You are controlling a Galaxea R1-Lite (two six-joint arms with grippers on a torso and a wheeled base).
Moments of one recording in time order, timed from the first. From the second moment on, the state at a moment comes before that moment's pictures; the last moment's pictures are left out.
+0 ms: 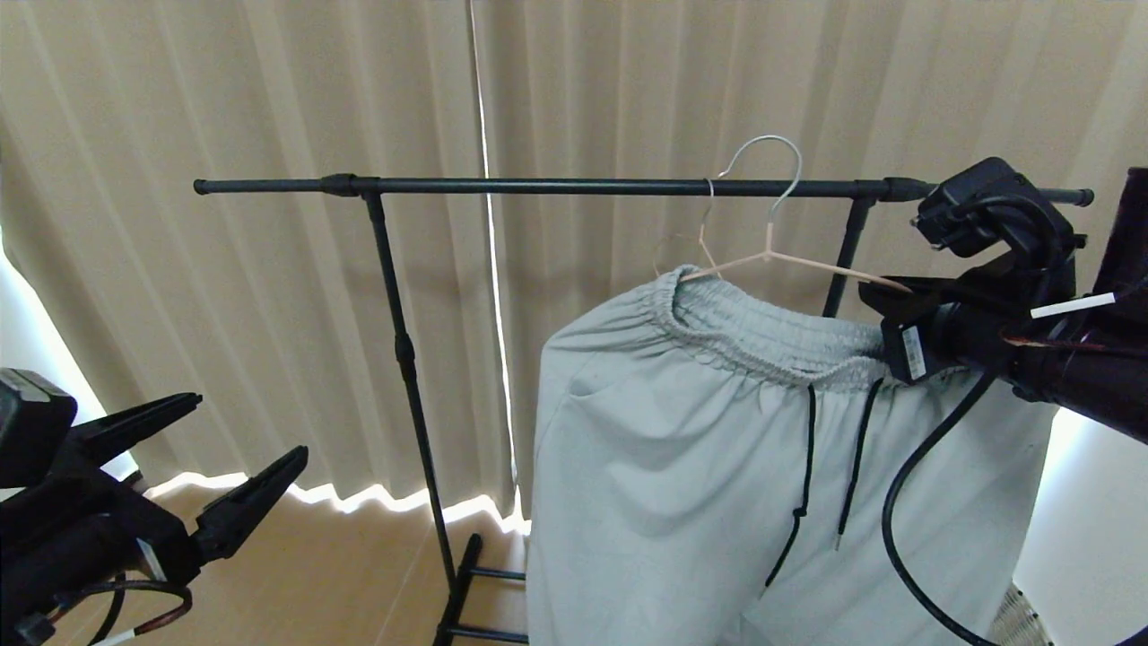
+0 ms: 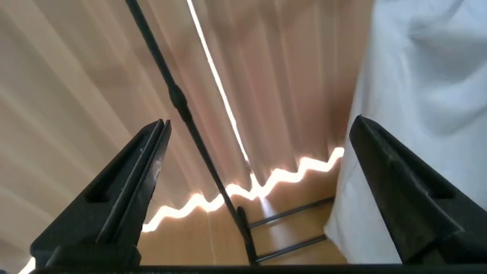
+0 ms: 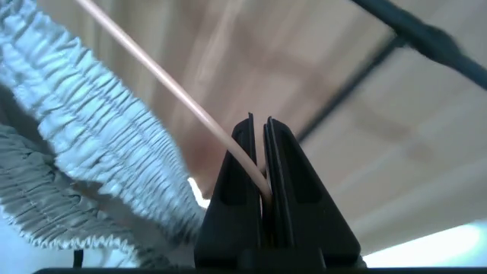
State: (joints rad) left arm -0.14 1.12 -0.20 -0.84 -0.18 0.27; right arm 0.40 1.46 -0.86 -0.39 -0.28 -0.32
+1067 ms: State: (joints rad) left arm -0.17 1.11 -0.18 -0.85 -0.18 0.27; right arm 0.36 1.42 -0.79 -0.40 -0.28 -0.32
